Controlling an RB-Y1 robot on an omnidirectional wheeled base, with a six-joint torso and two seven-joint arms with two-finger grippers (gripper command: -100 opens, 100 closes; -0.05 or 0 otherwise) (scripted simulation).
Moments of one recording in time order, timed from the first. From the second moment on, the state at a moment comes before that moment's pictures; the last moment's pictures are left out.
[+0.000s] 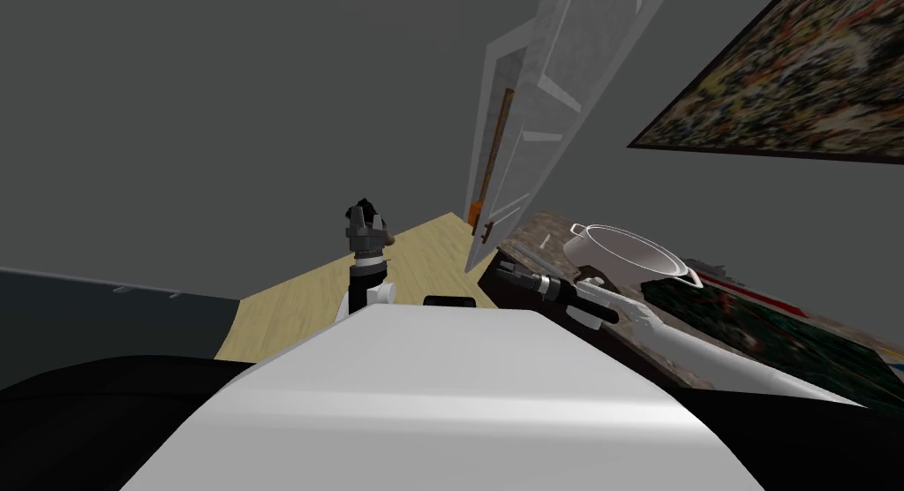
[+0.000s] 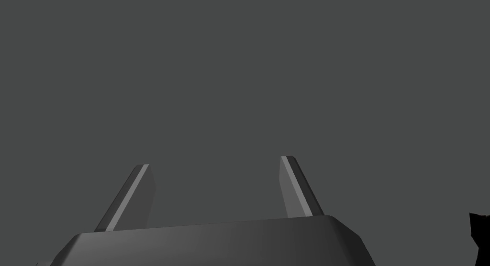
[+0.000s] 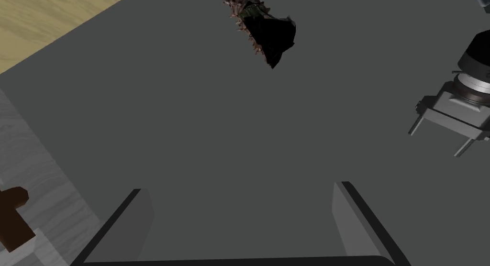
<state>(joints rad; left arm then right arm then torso) 0.52 -0.04 0.00 -2.26 -0.10 -0.51 0.10 0.34 -1.36 0.46 -1.87 0.03 -0.69 0.21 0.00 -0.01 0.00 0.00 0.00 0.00</state>
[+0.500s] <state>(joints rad) 0.52 -0.04 0.00 -2.26 -0.10 -0.51 0.10 0.40 -1.52 0.48 -1.81 0.03 -0.68 0.25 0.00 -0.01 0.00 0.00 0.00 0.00</state>
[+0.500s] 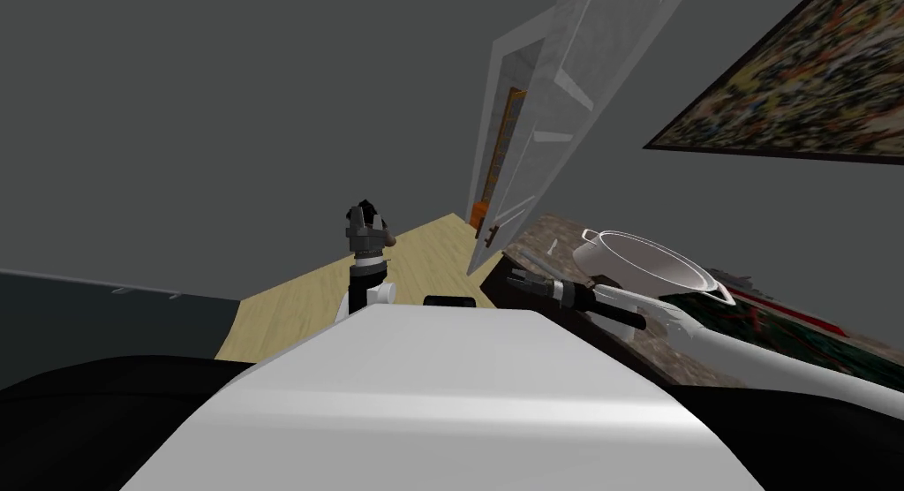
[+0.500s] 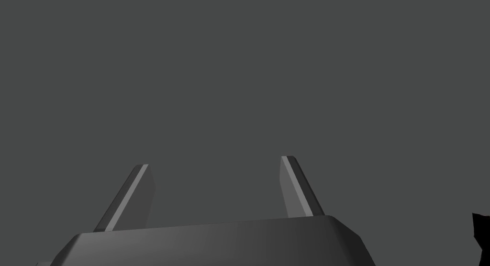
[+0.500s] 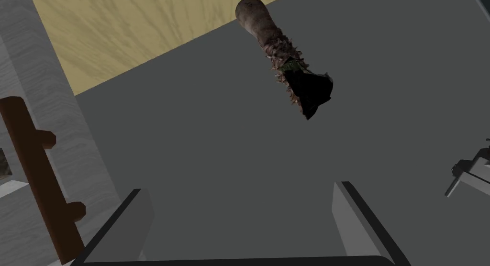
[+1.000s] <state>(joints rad) 0.52 -0.04 0.00 -2.26 -0.10 -0.51 0.10 0.44 -1.66 0.54 -1.73 0.06 -0.64 0.29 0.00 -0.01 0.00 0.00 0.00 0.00</state>
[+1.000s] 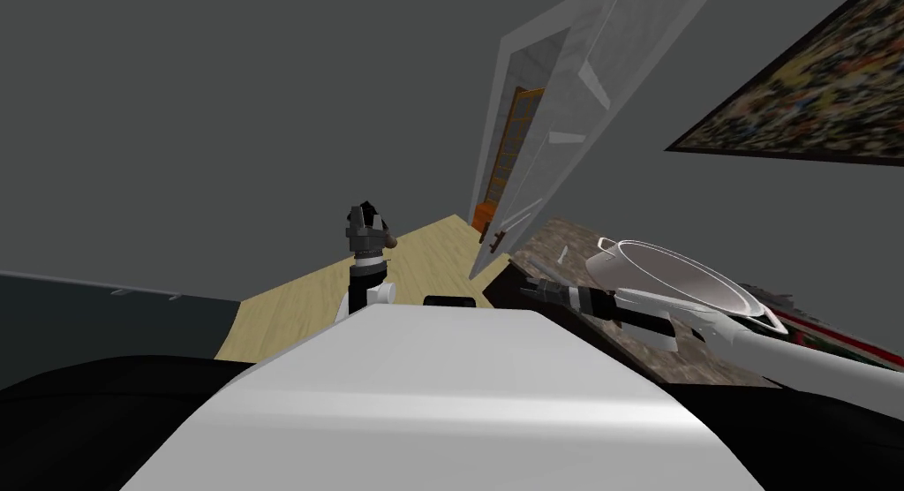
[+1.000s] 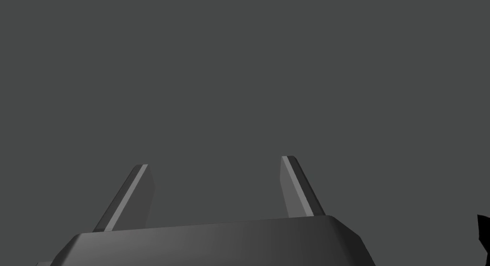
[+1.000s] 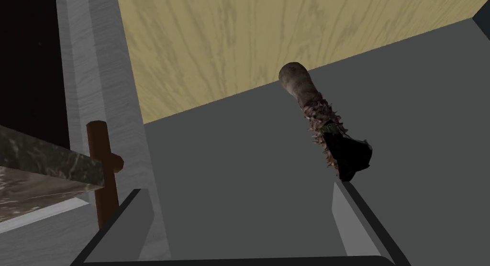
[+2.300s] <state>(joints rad) 0.52 -0.04 0.00 -2.26 -0.10 -0.51 0.10 0.63 -1.94 0.68 -1.52 0.10 -0.53 0.39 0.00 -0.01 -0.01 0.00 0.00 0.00</state>
